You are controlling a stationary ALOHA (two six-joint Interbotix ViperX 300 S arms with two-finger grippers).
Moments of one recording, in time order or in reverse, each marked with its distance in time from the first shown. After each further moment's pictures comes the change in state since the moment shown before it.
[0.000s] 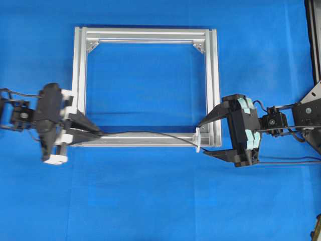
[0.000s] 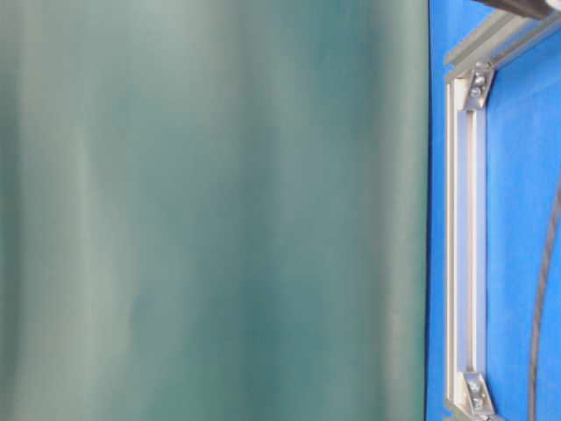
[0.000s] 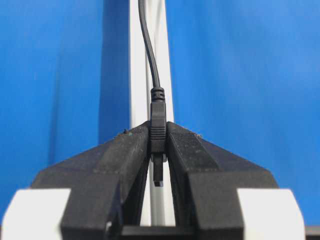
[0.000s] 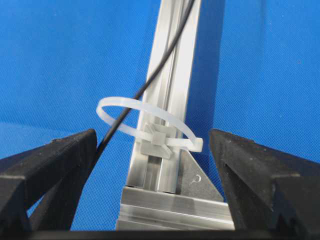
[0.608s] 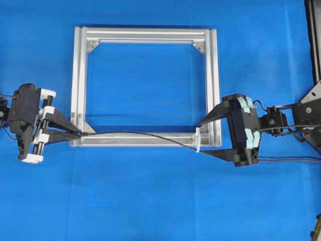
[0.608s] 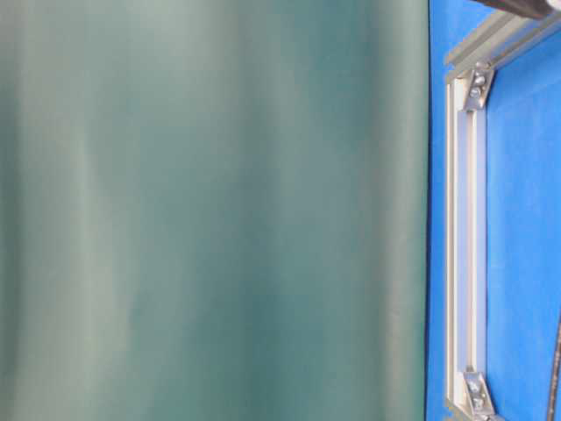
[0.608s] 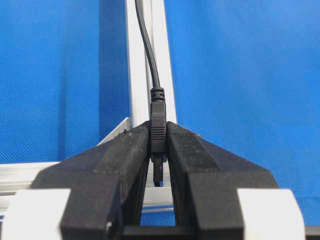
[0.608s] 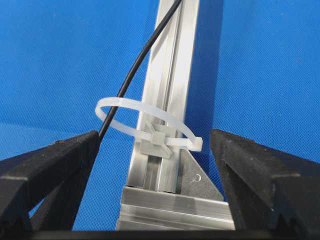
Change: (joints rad) left arm -0.025 -0.115 0.127 0.003 0.009 0.014; right arm 0.000 -0.002 -0.003 0.006 0.006 0.005
